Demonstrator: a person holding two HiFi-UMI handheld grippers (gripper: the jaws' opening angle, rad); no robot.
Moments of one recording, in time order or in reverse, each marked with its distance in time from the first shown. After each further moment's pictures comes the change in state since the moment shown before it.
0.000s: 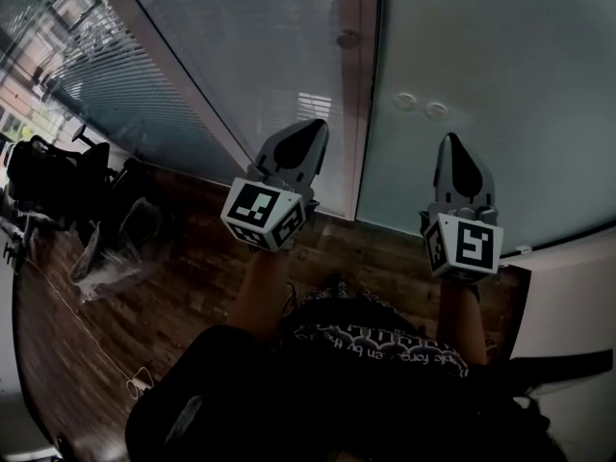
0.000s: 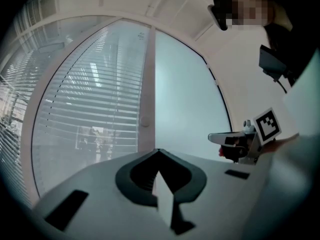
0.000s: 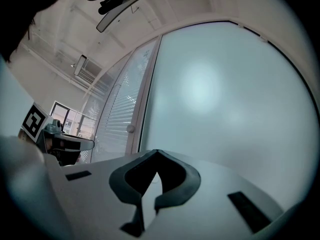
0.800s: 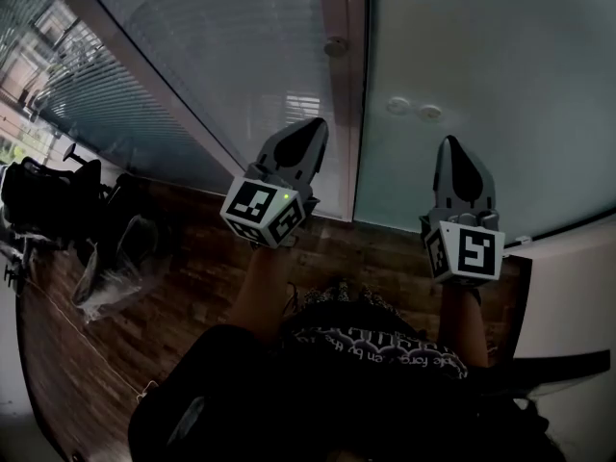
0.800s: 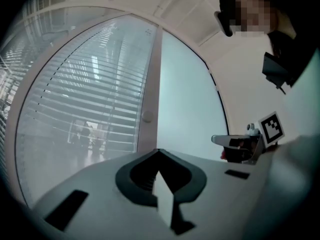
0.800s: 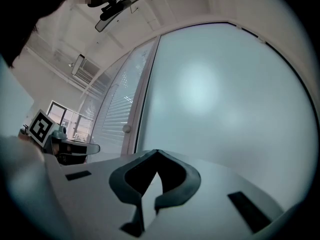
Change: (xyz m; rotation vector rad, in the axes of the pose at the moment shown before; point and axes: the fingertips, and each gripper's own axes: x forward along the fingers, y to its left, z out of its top) left arm 0.034 0.011 -0.012 -0.074 -0.024 -0.076; right arm 0.008 -0.009 -0.002 0.014 -0.014 -0.033
